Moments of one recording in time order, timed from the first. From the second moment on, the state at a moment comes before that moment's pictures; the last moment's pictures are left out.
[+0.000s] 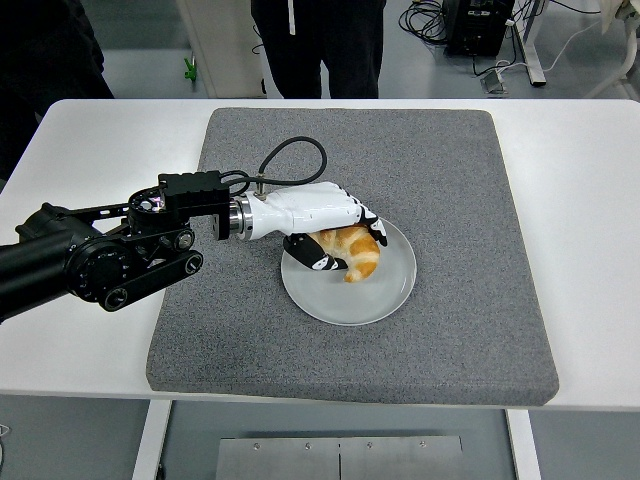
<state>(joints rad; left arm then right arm) -1.09 0.28 -0.11 -1.01 1.59 0.07 -0.47 -0.09 0.00 -0.02 0.07 -0.11 0.02 0.41</state>
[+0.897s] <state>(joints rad) -1.06 0.28 -0.05 -1.00 1.59 0.08 -0.47 -0.09 0.00 -0.02 0.07 -0.11 0.02 0.41</state>
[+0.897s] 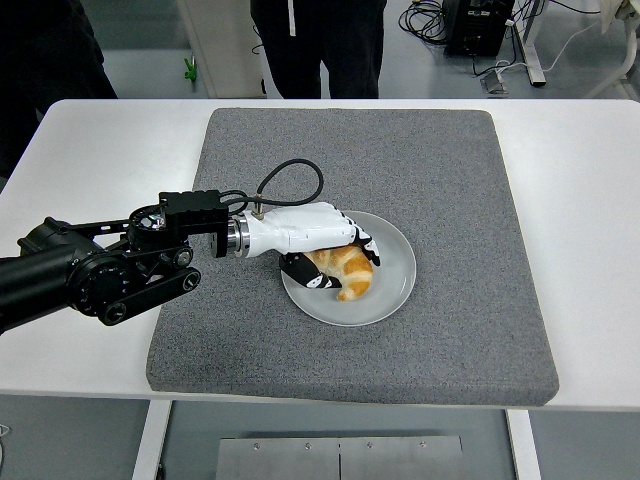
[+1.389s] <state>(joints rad) -1.08 0.30 -0.04 -1.01 1.57 0.07 -0.48 -0.09 0.00 -0.02 0.07 -0.11 0.02 0.41</state>
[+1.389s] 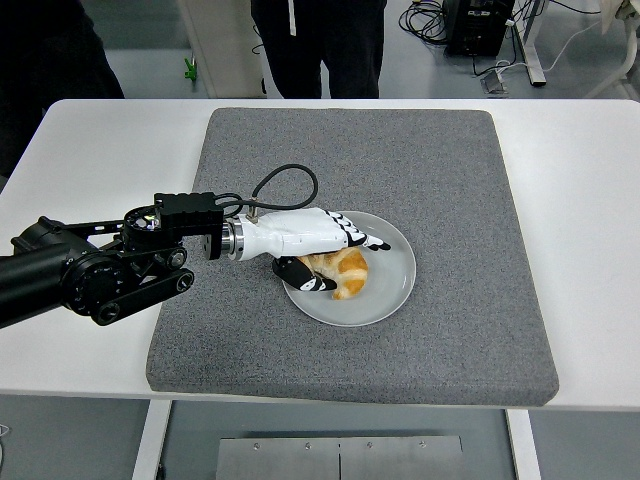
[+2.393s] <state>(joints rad) -1.15 0.42 -0.31 -1.01 0.94 -0.35 -0.53 -0.09 0.00 -0.02 0.07 -0.11 0.02 0.41</state>
